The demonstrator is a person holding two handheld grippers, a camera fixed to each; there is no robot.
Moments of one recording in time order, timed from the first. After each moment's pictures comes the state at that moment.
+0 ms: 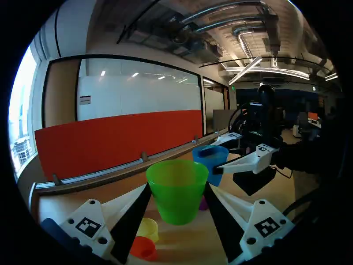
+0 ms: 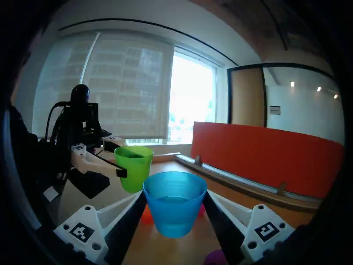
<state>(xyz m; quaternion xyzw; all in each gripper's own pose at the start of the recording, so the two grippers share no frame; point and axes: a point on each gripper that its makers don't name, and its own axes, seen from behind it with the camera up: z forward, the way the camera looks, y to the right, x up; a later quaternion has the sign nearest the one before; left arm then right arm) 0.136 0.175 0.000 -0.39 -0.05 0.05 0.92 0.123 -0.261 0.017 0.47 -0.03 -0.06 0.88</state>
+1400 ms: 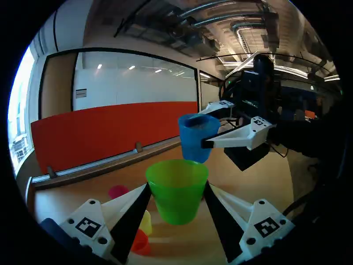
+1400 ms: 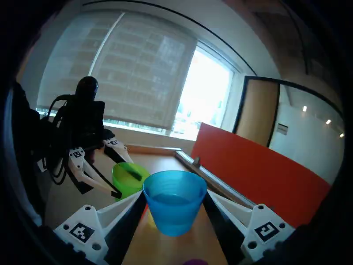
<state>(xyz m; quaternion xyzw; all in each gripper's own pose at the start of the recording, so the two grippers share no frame) 0.102 0.182 -0.006 -0.40 -0.07 0.05 0.91 0.149 -0.263 0.029 0.47 -0.01 -0.18 0.86</state>
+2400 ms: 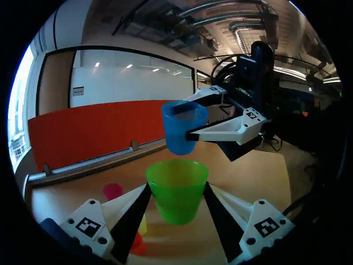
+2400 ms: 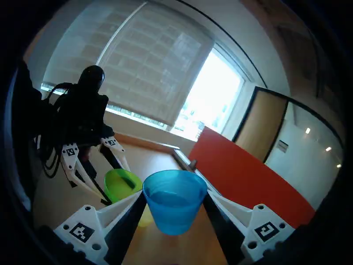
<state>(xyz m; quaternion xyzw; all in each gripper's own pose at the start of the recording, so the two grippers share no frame) 0.093 0.193 -0.008 -0.41 -0.08 0.05 0.91 0.164 -0.280 0.043 0.47 0.01 -0.26 0.84</state>
